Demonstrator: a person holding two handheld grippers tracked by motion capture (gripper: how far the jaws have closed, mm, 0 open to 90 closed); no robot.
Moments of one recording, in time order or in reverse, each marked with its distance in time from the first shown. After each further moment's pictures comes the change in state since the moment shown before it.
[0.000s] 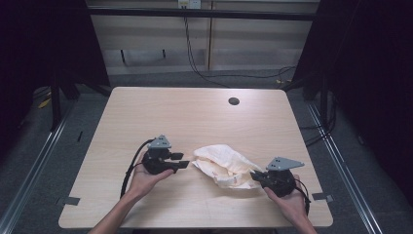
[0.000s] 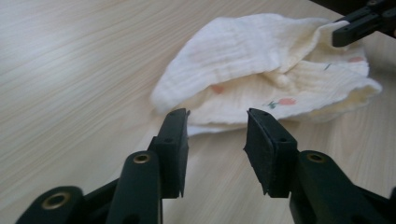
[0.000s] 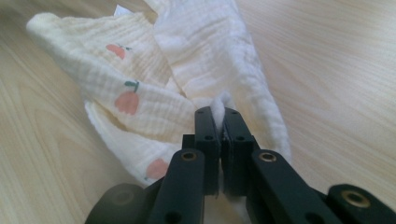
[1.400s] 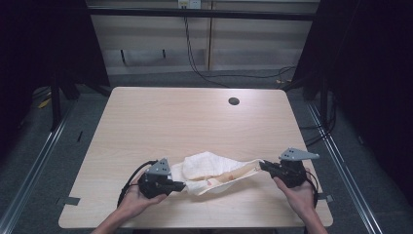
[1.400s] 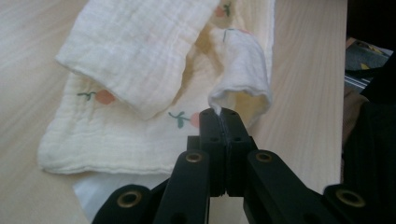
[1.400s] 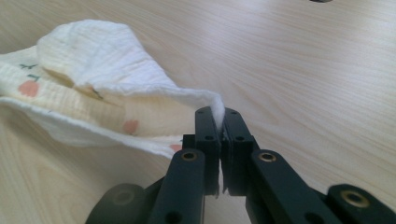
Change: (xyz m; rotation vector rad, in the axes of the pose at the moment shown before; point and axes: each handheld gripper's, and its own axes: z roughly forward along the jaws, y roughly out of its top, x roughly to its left) left arm -0.038 -0.045 -0.026 0.128 -0.119 0.111; right arm -0.028 0.011 -0.016 -0.059 -0.039 0.062
